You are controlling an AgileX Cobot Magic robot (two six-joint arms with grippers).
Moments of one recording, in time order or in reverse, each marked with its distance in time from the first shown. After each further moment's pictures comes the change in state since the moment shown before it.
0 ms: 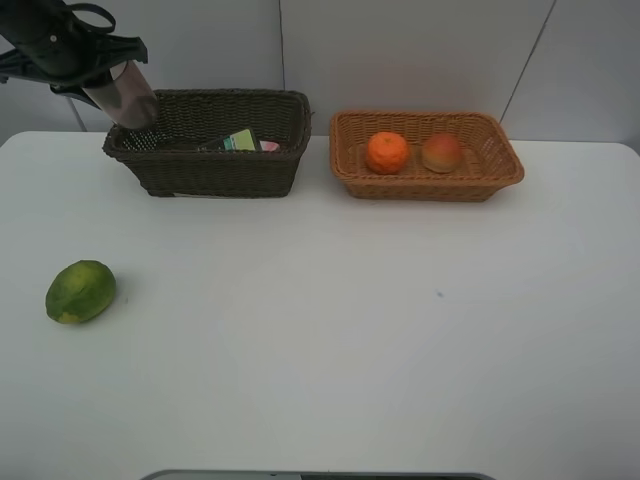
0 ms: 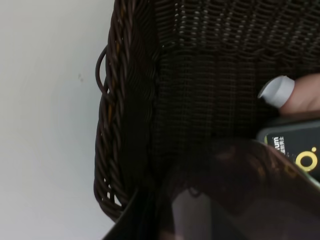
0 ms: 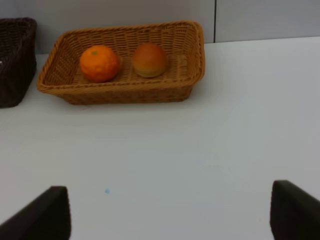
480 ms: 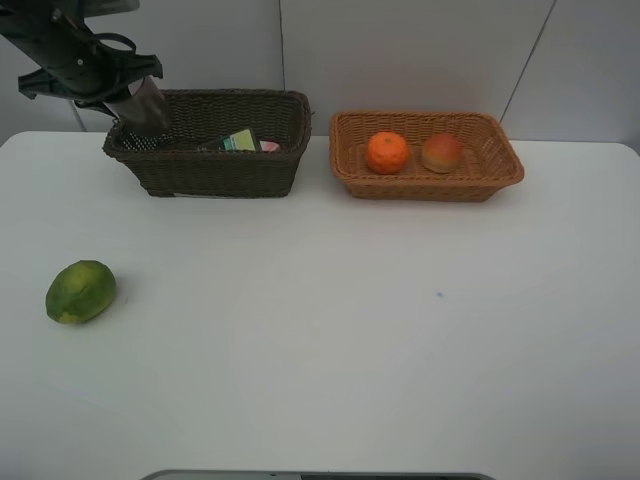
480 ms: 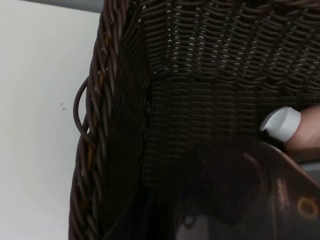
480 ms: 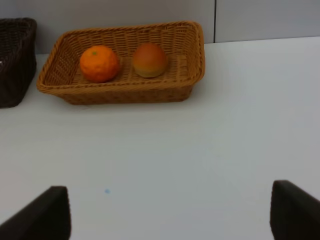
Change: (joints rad) left arm 0.000 0.106 -0.015 -0.007 -0.128 0.000; right arm 0.000 0.000 0.000 0.000 0.000 0.000
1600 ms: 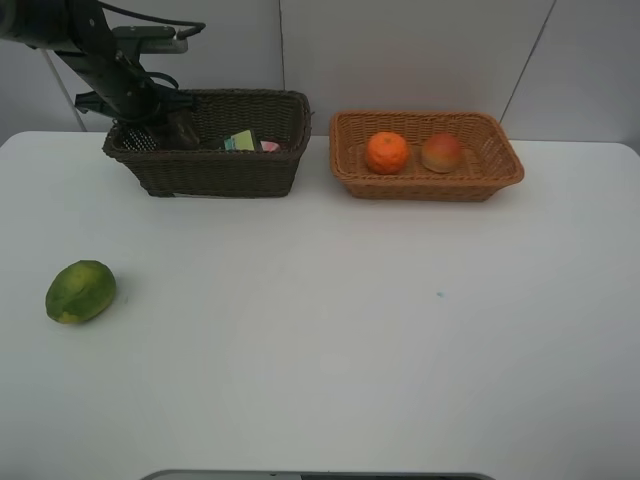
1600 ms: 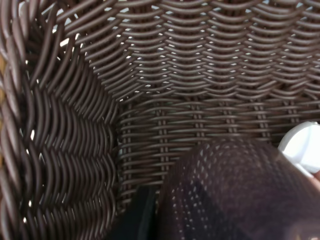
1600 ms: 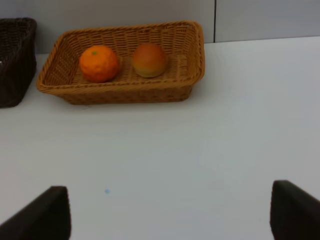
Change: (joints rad) left arm -0.036 0.235 -0.186 0.026 -0.003 0.117; right arm 0.000 0.000 0.000 0.000 0.000 0.000
